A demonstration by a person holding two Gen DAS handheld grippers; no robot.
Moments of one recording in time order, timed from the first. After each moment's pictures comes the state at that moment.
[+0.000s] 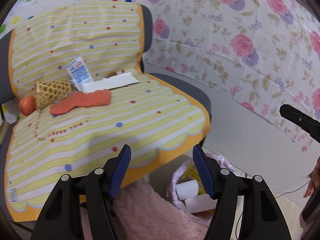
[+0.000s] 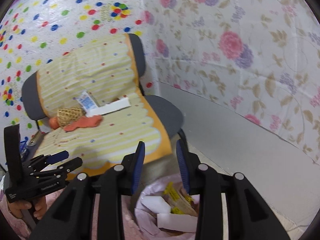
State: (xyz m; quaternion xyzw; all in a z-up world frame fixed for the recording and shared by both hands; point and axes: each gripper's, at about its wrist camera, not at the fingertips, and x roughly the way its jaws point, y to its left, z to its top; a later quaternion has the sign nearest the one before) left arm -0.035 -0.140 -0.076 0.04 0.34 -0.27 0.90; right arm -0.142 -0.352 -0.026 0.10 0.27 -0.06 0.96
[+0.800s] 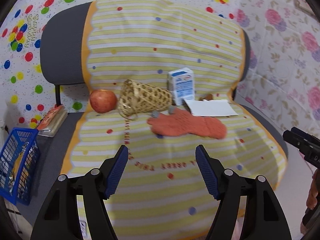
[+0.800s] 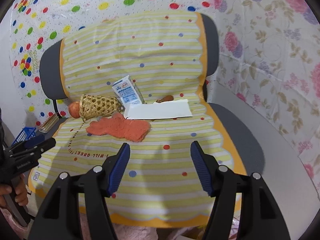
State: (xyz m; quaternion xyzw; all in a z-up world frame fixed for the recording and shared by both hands) left arm 0.081 0.017 -0.062 -0.03 0.33 -0.06 0.94; right arm 0.065 -0.245 -0.046 0.02 0.33 0.08 0.94
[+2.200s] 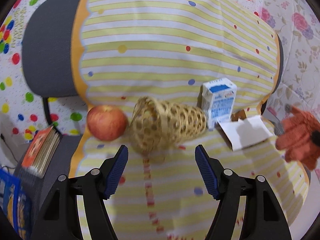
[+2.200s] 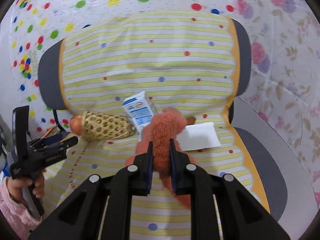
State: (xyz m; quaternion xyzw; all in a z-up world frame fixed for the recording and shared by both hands) left arm 0.216 0.053 -0.080 -0.03 0.34 -0.05 0.94; right arm 0.147 -0.211 -0.025 0.02 0.32 0.09 0.94
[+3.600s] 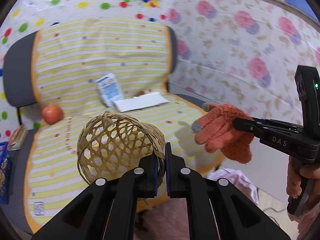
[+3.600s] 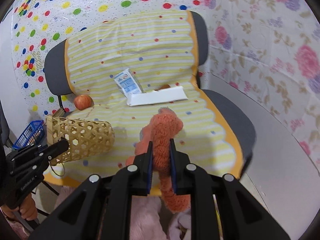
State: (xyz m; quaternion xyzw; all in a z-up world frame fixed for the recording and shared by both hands) left arm -0.023 -0.076 -0.056 0.02 0.28 -0.25 0.93; right arm -0.038 -0.269 -0.042 0.05 0.33 0.04 0.94
